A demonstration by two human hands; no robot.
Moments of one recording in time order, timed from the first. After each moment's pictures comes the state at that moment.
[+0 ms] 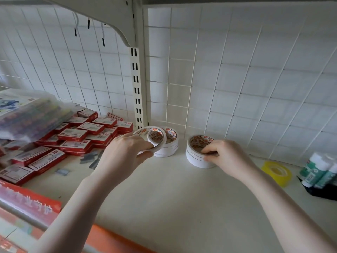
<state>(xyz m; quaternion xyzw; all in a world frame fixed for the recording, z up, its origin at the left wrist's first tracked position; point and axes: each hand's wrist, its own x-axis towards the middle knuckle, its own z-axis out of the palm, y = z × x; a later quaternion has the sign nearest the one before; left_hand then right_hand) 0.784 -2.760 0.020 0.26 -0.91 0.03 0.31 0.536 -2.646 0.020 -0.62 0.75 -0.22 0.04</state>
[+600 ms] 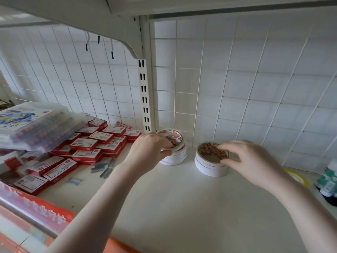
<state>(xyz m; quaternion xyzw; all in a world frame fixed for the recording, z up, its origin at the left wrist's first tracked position) 0.745 -2.786 0.027 0.27 -0.93 0.01 0.24 0.532 -2.628 0.043 -0.63 0.75 -0.20 -0.03</state>
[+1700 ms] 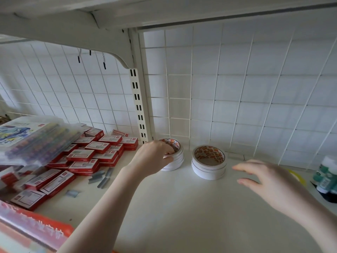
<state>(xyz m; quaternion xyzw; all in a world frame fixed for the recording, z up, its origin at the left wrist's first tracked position) 0.723 -2.794 0.024 0.30 -0.94 -0.03 0.14 0.527 -2.577 0.031 -0.58 0.80 -0.17 -0.04</state>
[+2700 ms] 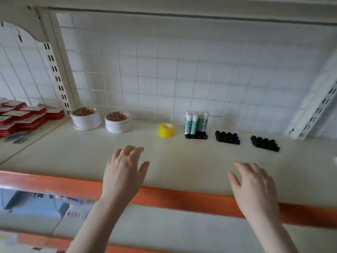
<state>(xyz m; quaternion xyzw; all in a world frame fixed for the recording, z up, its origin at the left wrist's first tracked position) 0.668 -2.496 -0.024 0.35 -0.87 -0.04 0.33 0.470 -2.297 -0.038 -0.35 0.86 -0.21 -0.29</state>
